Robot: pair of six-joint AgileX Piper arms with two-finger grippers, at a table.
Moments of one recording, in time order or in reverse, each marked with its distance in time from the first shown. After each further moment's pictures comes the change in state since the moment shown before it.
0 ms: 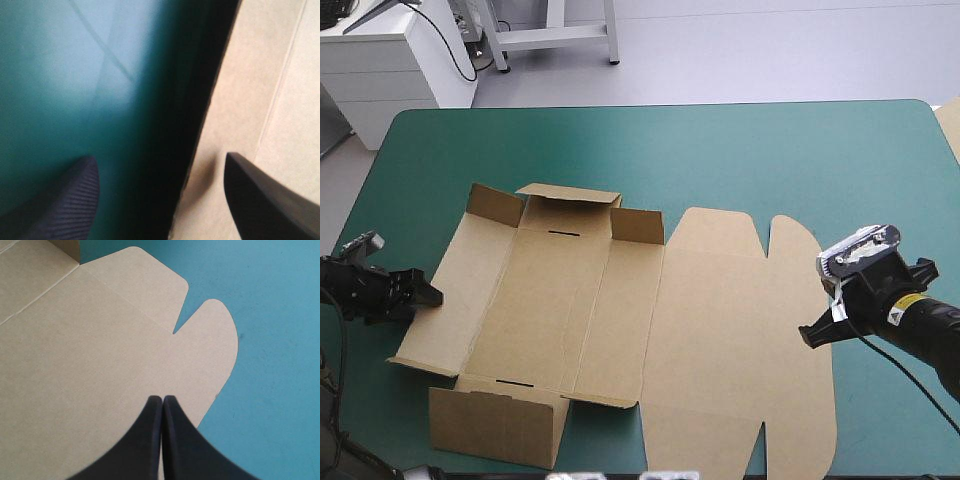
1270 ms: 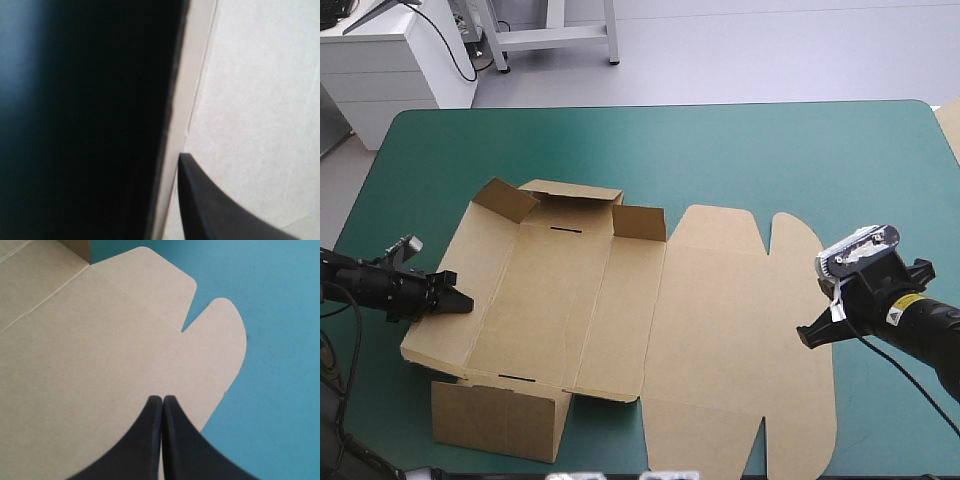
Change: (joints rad) left arm -0.101 -0.011 0.101 -0.140 0.009 0.047; right arm 0.000 0.000 0.000 0.021 0.000 -0.002
